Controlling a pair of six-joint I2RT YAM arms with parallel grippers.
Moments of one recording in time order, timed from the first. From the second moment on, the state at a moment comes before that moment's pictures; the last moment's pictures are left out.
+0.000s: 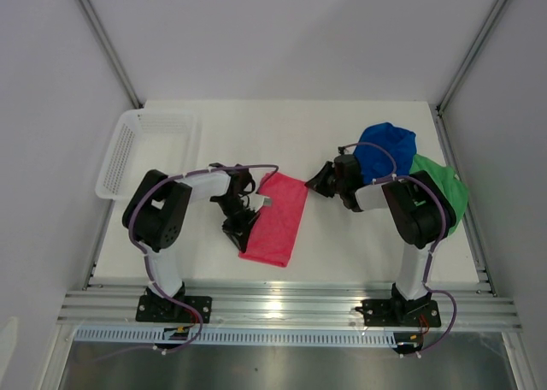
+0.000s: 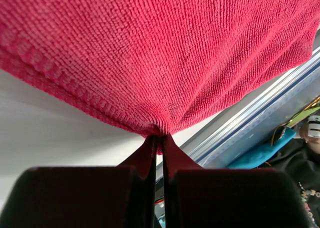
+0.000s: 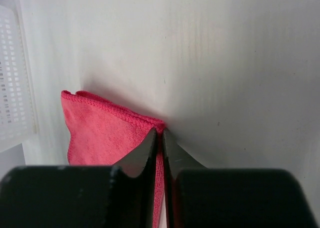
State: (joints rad) left arm -0.49 1.87 1.09 -0.96 0.51 0.17; right arm 0.41 1.92 0.86 0.47 -0.19 0.85
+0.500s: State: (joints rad) left arm -0.49 1.83 1.07 -0.93 0.51 0.17; right arm 0.36 1.93 0.90 0.42 -0.20 0.85
